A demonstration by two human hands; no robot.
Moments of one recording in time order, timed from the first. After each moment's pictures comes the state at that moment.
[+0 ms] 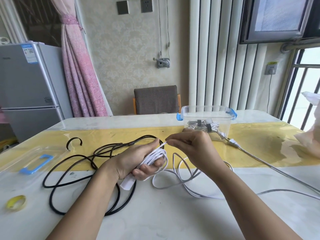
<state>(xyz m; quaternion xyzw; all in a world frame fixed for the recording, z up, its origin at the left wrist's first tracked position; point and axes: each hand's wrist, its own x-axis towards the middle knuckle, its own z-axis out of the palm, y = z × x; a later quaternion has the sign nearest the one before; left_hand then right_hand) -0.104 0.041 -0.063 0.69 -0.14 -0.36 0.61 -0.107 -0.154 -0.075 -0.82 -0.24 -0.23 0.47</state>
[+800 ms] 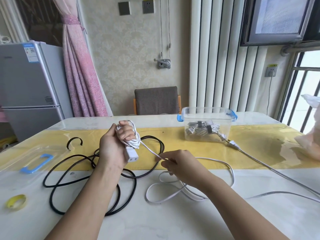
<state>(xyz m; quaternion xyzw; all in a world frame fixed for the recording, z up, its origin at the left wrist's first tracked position) -0.076 0.067 -0.070 0.11 -0.14 -0.17 0.97 -0.112 -0.129 -0.096 -0.90 -0.21 -0.03 0.39</state>
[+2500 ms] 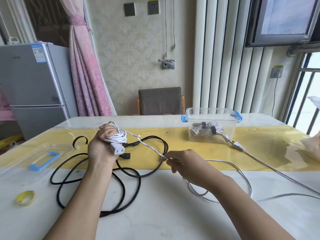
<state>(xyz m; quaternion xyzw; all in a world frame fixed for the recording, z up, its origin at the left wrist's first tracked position) -0.062 0.116 -0.081 -0.06 -0.12 -0.14 0.98 -0.110 -0.138 -0.094 -0.90 -0.29 -0.07 0.31</state>
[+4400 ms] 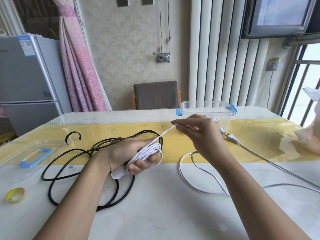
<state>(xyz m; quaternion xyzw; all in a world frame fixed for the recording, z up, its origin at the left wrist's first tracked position) -0.113 0.050 -0.053 0.73 -0.13 -0.34 0.58 -0.109 -0.163 -0.059 -0.81 -0.19 -0.26 0.49</state>
